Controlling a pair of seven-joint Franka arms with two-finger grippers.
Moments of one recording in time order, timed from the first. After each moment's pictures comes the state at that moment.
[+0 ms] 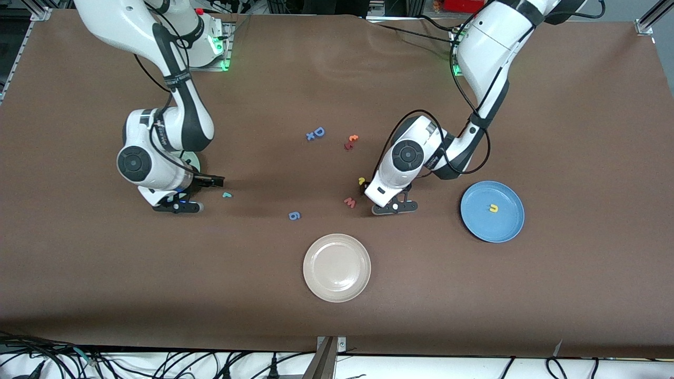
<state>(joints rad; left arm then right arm) -0.37 0.72 -0.24 -1.71 0.09 2.39 -0.75 0.52 0.46 -0.30 -1.96 0.19 2.23 0.13</state>
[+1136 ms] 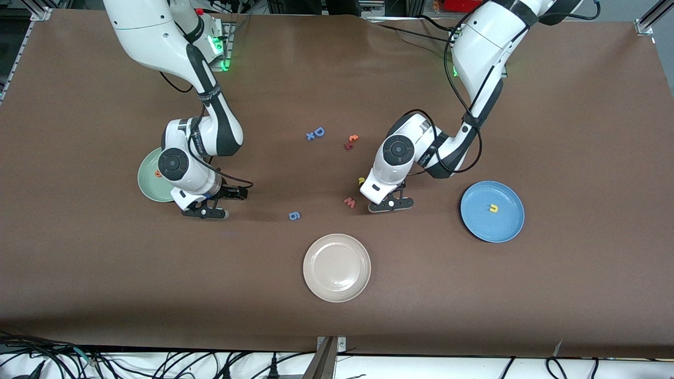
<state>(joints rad) -0.39 0.73 -0.24 -1.71 0.15 2.39 -0.84 0.55 0.58 -0.26 -1.97 0.27 2.44 0.18</state>
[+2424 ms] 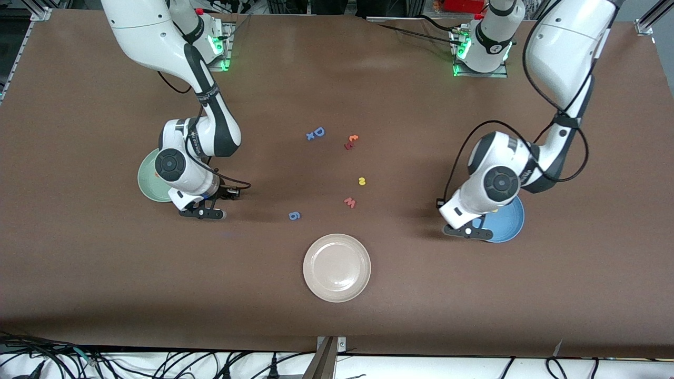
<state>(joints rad) -0.04 0.58 -0.23 -1.76 0.16 2.21 -0.20 0.55 0.57 -0.27 -1.96 0.28 2.40 0.17</state>
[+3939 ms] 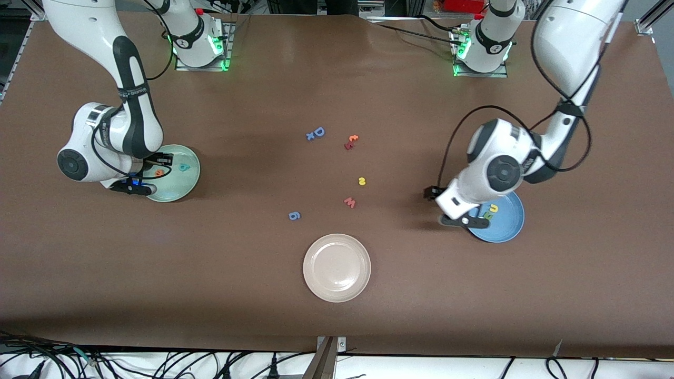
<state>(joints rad) -0.02 0.54 -0.37 -1.80 0.11 2.18 -0.37 0.54 0.47 -0.61 -2.10 0.28 2.00 -0.12</state>
